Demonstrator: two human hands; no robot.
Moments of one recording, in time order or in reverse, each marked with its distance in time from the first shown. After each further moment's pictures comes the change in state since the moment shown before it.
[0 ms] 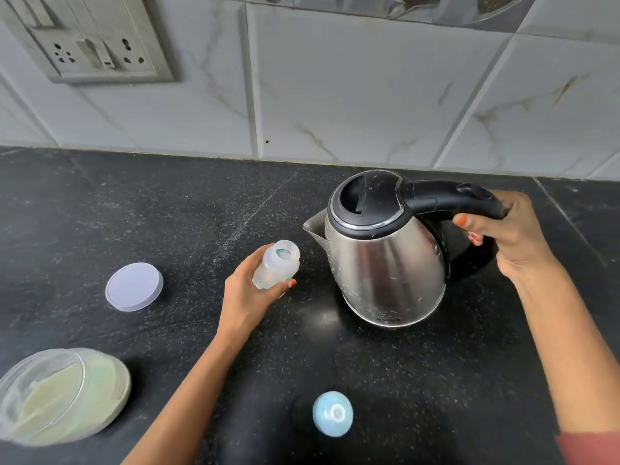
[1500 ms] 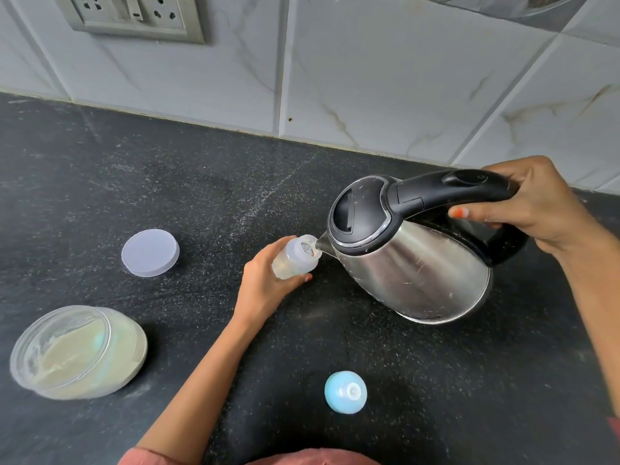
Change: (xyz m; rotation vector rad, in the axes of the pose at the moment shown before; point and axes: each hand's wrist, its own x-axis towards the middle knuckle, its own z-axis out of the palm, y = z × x) left_hand -0.014 -0.016 -0.009 0.099 -0.072 -0.032; right_hand 0.014 -0.060 0.044 -0.332 -0.276 0.076
